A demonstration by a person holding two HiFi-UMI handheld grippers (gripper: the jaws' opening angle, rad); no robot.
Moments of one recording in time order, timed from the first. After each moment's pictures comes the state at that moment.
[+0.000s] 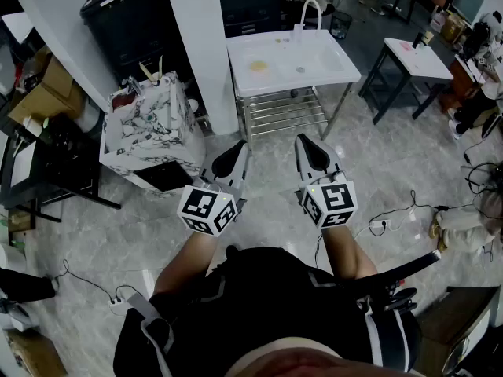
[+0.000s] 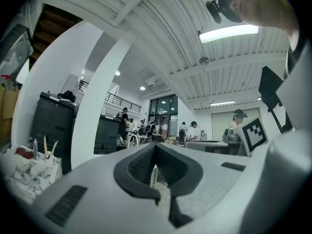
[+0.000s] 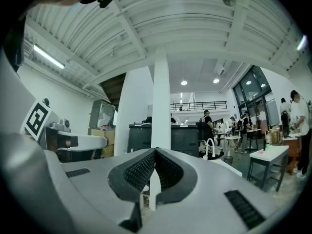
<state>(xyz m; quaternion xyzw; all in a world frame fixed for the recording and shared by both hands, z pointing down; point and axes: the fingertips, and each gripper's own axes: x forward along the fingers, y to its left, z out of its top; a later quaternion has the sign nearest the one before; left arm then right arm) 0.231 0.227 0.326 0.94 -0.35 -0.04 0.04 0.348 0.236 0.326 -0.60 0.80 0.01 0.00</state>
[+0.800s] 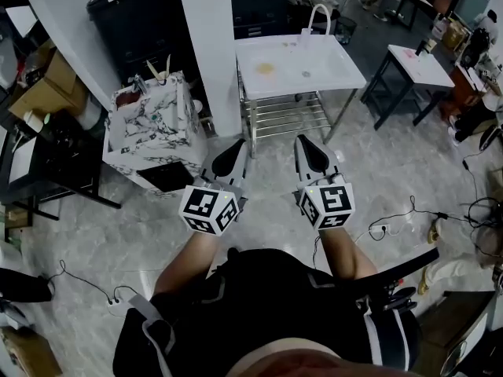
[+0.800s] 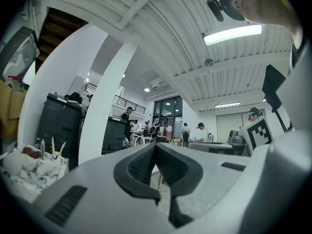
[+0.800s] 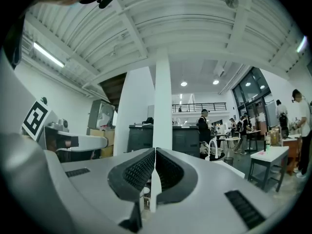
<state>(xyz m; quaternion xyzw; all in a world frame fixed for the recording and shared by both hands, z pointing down) 0.192 0.212 0.324 0.93 -0.37 -0.05 0.05 0.310 0.225 0.323 -0.60 0.80 0.02 0.00</state>
